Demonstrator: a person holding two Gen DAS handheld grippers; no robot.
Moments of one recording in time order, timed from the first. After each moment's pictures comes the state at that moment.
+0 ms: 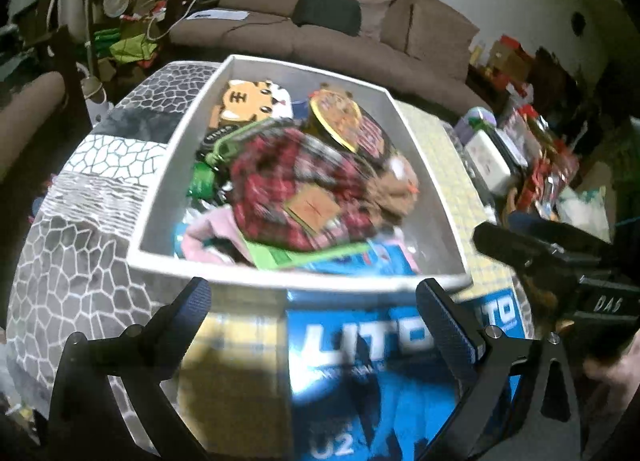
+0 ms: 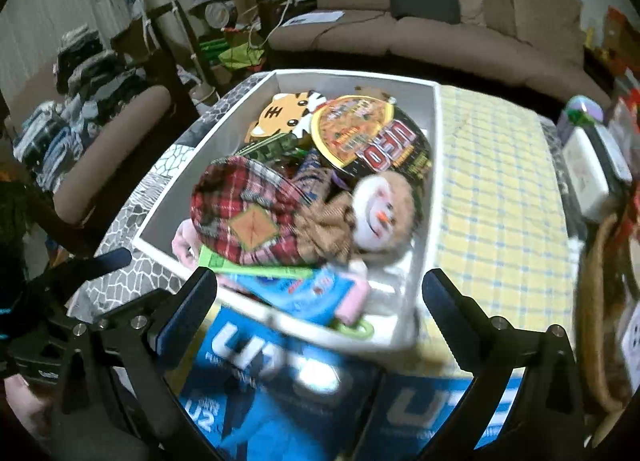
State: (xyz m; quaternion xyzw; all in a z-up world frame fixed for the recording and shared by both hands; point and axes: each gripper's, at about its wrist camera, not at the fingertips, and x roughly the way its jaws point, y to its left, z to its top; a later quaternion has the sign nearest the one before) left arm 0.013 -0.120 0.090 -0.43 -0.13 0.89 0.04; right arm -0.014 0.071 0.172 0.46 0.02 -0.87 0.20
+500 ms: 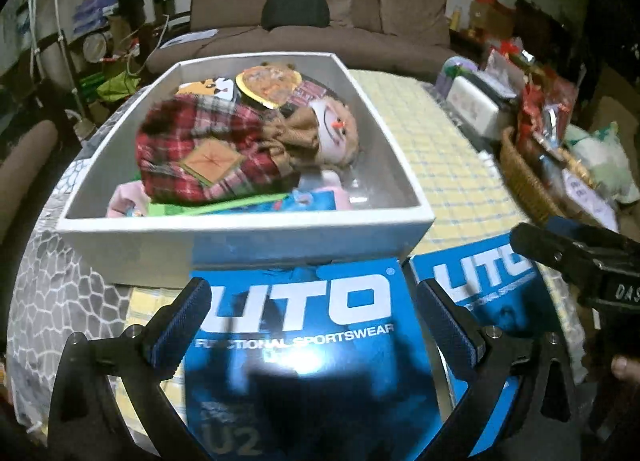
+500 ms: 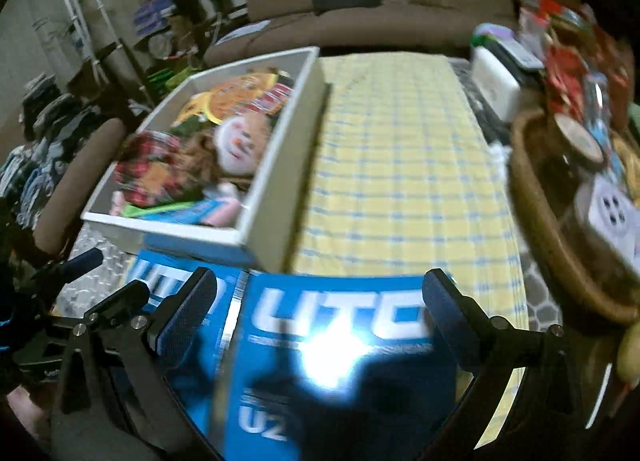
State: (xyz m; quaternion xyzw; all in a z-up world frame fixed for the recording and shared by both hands) left arm 0.030 -0.008 0.048 -0.42 -0.02 0.91 0.02; right arm 0.045 0.208 0.117 0.46 -0.05 -0.88 0.11
